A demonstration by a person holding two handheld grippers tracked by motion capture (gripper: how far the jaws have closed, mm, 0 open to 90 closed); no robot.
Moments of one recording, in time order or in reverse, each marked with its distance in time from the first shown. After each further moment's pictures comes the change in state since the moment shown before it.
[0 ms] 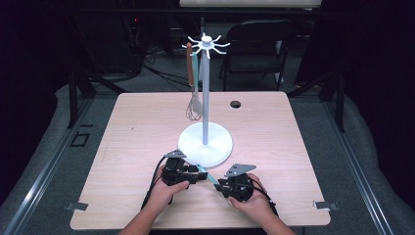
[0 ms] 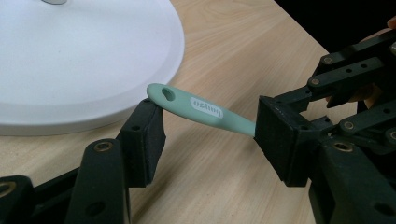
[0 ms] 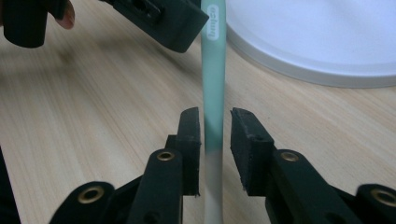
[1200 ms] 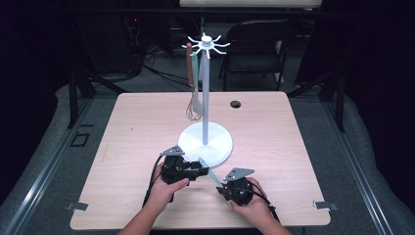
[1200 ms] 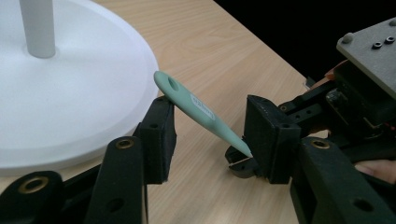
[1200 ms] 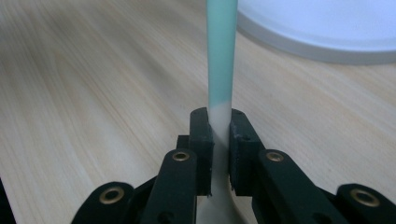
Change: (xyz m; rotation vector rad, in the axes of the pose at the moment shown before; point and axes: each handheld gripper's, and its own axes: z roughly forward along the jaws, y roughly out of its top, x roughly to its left) left arm -0.021 0.016 -0.018 -0.096 -0.031 0.047; right arm 0.008 -0.007 0.001 0.019 -0.048 -0.007
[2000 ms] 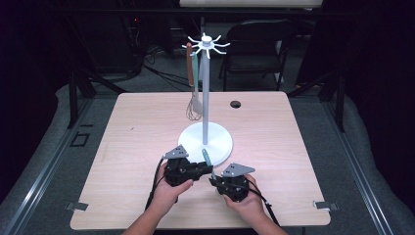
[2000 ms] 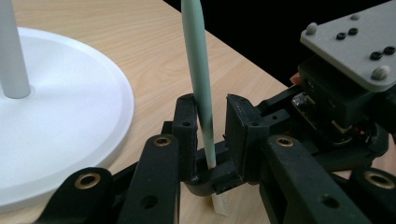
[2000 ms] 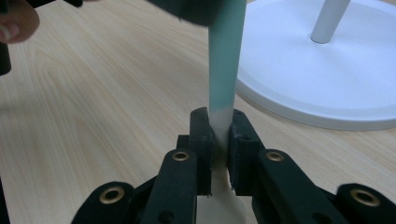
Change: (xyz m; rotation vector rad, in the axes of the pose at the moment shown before) left arm -0.025 0.005 0.003 -0.038 -0.014 0.076; right arm 0.005 0.015 0.001 -0.175 0.010 0.017
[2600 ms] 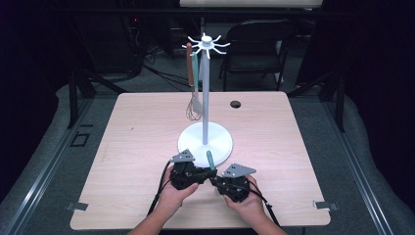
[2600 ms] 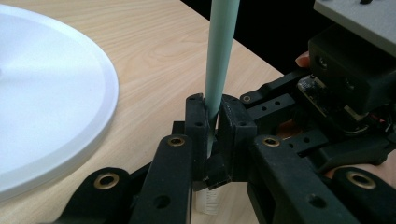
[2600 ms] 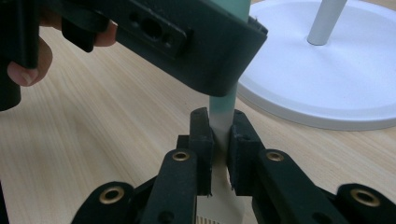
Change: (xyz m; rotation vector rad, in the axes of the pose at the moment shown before) left arm -0.004 -0.008 0.014 0.033 -0.016 -0.013; right arm 0.000 -0.002 -0.002 -0.012 -0.006 0.003
